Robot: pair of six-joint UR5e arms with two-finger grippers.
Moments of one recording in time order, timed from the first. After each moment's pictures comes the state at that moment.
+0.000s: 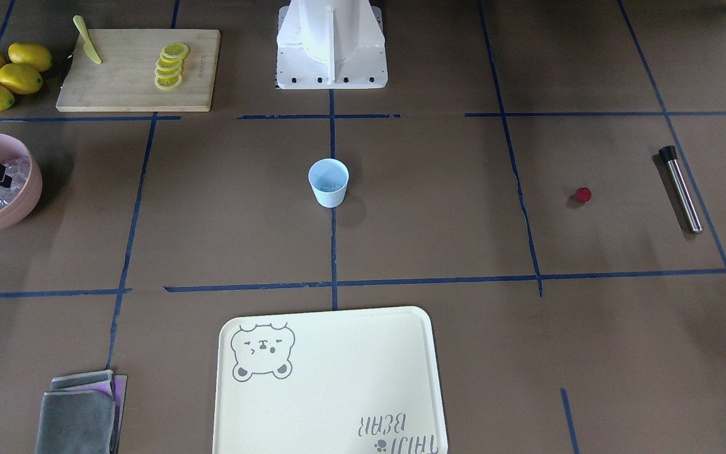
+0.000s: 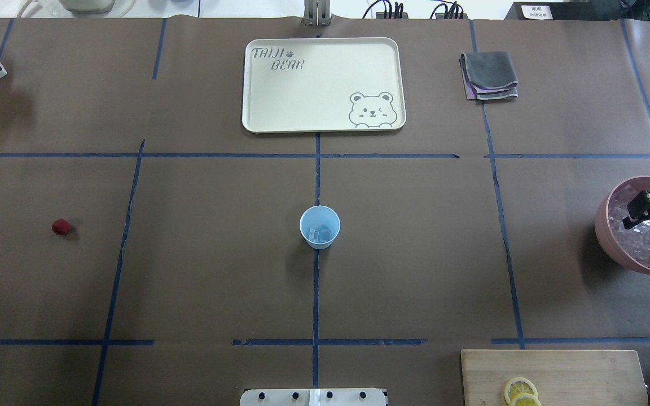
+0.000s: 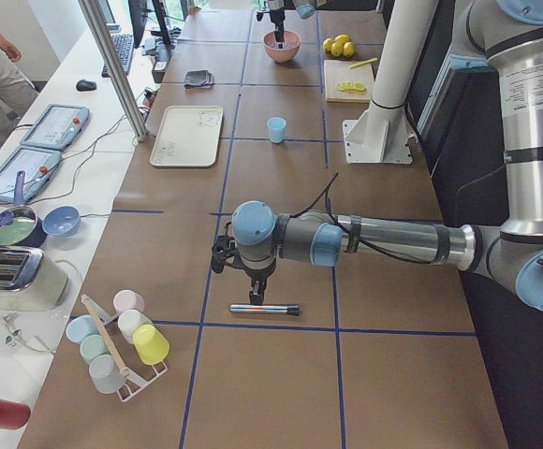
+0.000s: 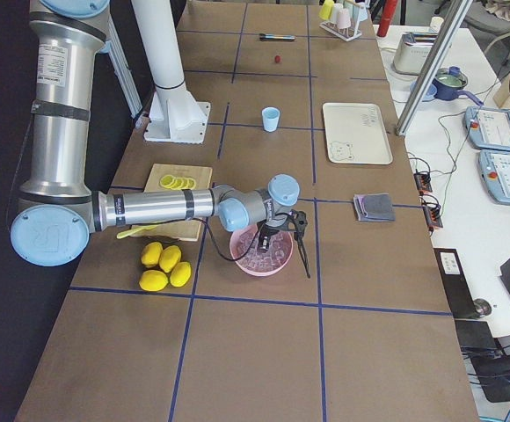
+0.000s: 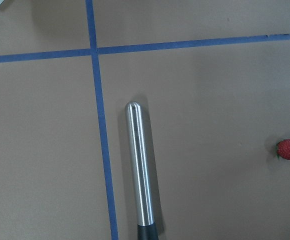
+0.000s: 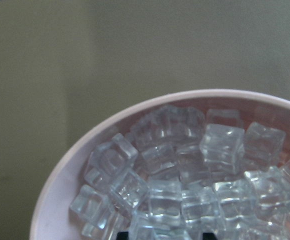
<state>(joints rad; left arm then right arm) -1.46 -1.39 -1.82 -1.63 -2.45 -0.06 1.12 -1.69 1.74 -1.32 2.40 0.63</state>
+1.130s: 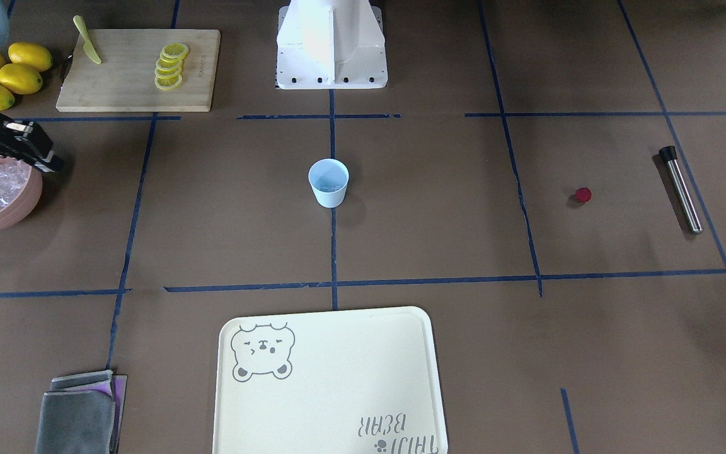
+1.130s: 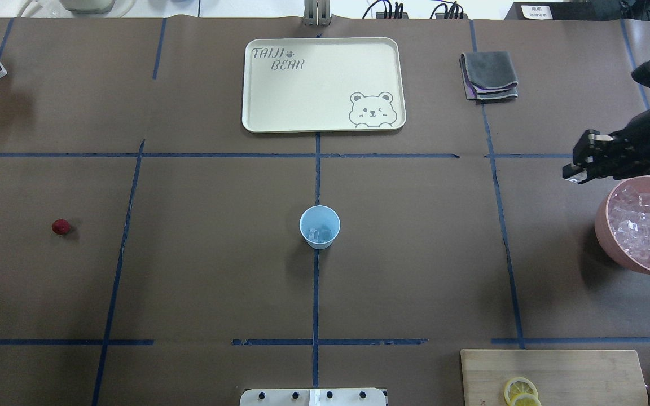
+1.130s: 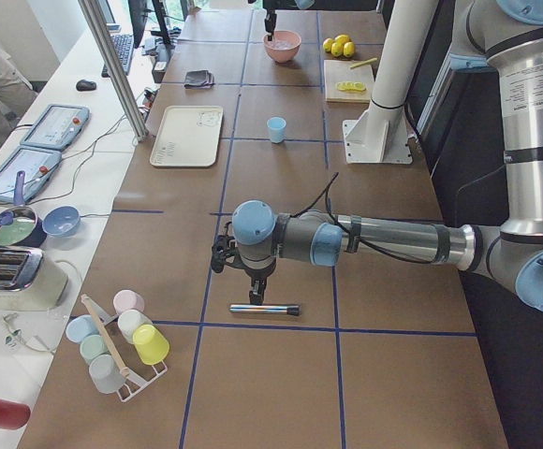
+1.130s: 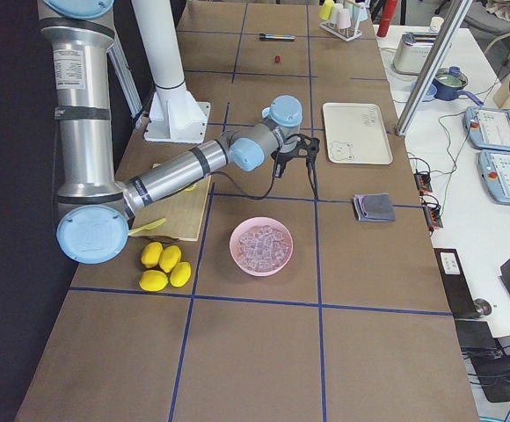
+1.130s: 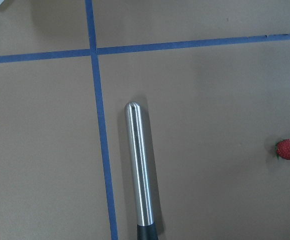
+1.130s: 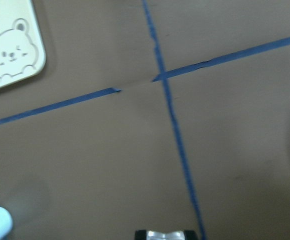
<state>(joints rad) -1.46 -1.39 -1.82 -1.63 -2.45 -0.06 1.04 -1.48 2.01 -1.33 2.41 1.16</state>
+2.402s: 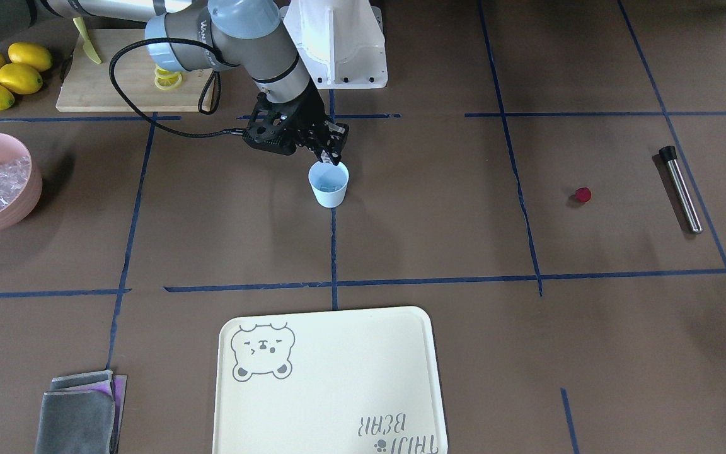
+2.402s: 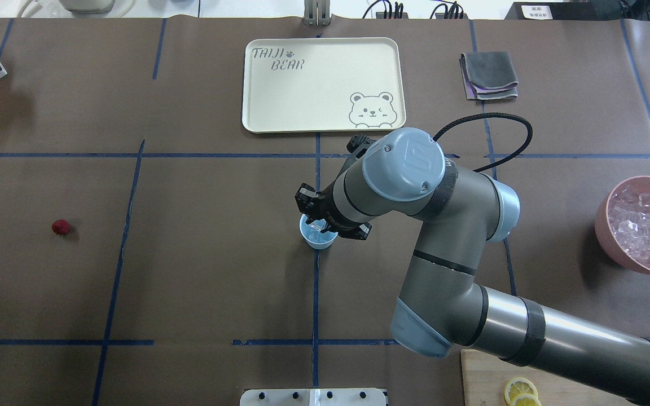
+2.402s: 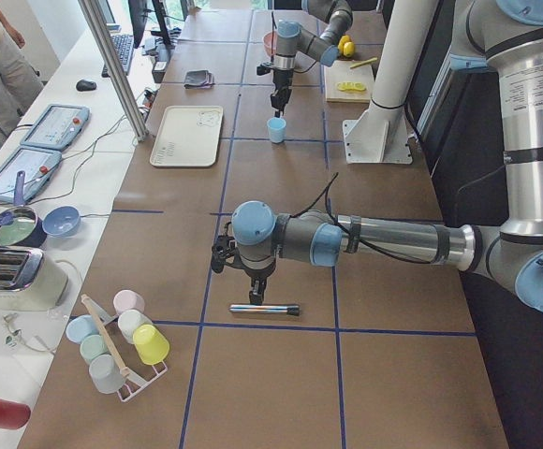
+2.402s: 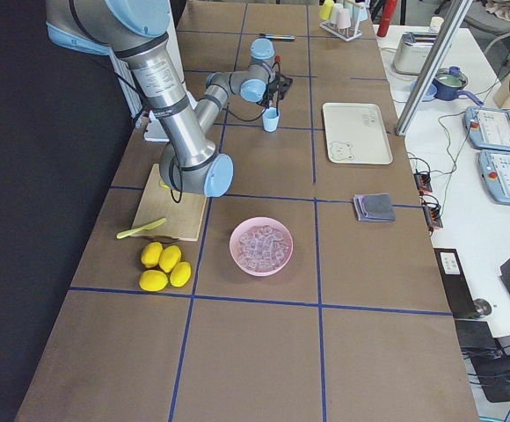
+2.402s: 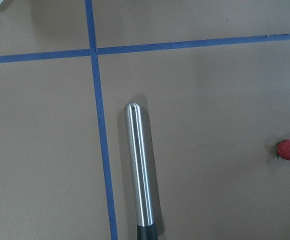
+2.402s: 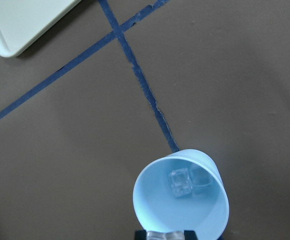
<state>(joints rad) -1.46 -1.39 -1.82 -1.63 -2.45 -0.06 0.48 -0.92 1.74 -1.32 1.90 1.81</state>
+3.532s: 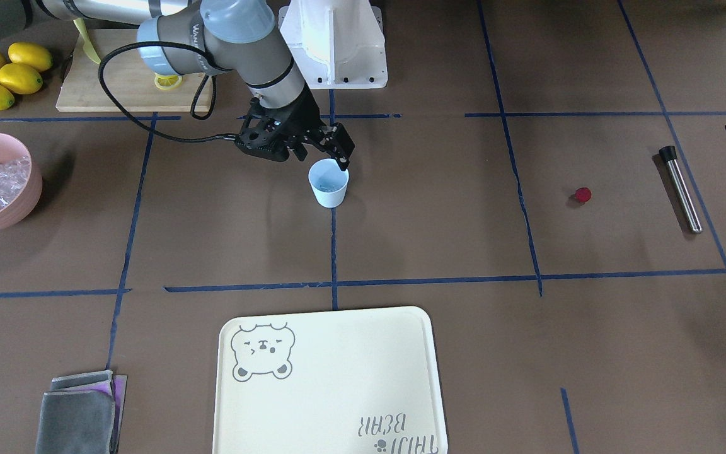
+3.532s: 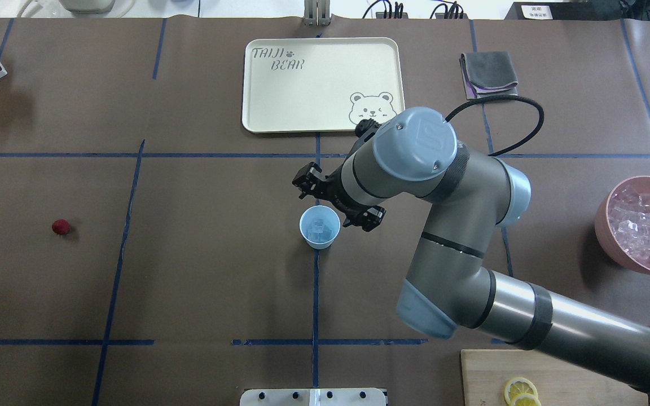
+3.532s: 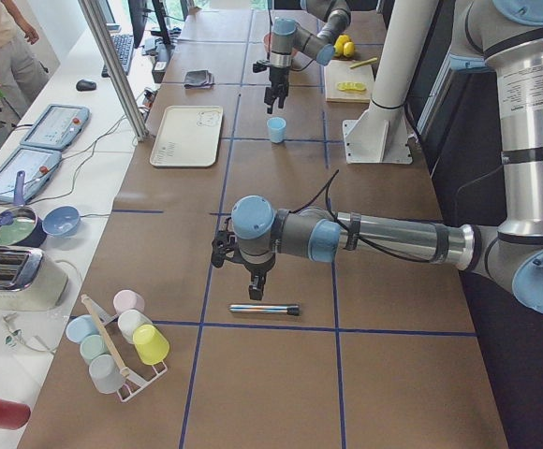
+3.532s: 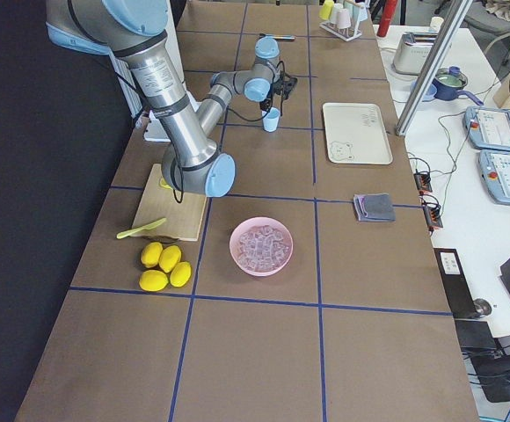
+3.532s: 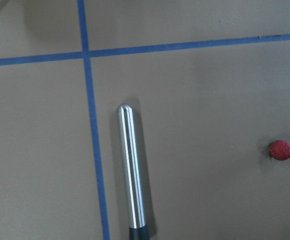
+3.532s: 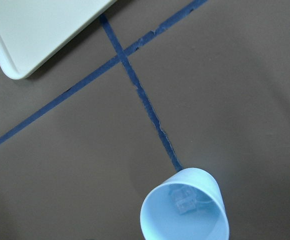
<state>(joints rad) -1.39 -1.40 -1.85 -1.67 -2.45 -0.15 0.57 -0.95 1.77 -1.33 1.97 1.80</state>
